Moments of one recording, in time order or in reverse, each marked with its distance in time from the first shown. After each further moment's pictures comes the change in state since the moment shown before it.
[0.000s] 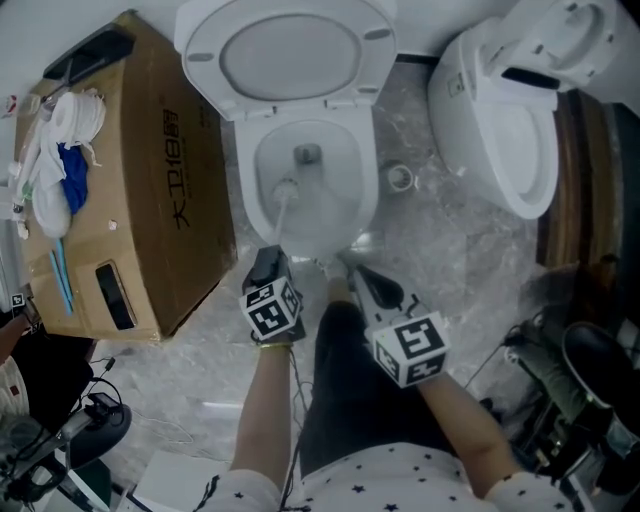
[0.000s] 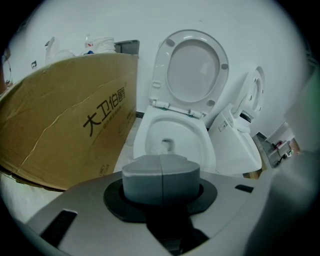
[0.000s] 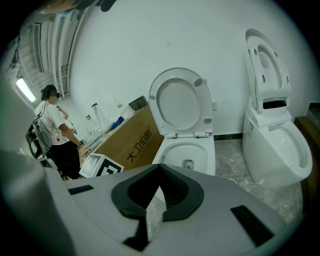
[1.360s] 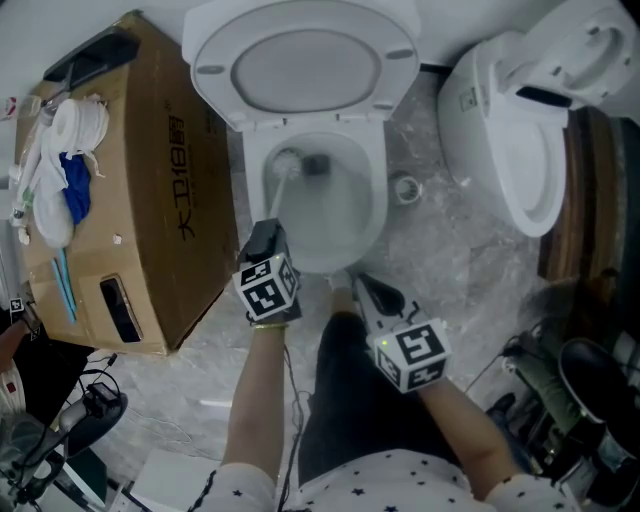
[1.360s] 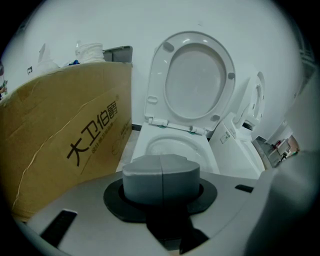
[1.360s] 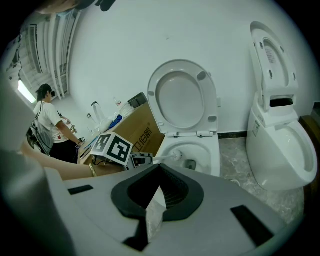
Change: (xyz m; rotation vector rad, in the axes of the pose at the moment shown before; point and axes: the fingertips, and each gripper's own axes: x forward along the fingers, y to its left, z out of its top) left arm 0.032 -0.005 0.096 0.040 -0.091 -0.021; right arm 0.030 -0.006 0.012 0.001 0.039 0.023
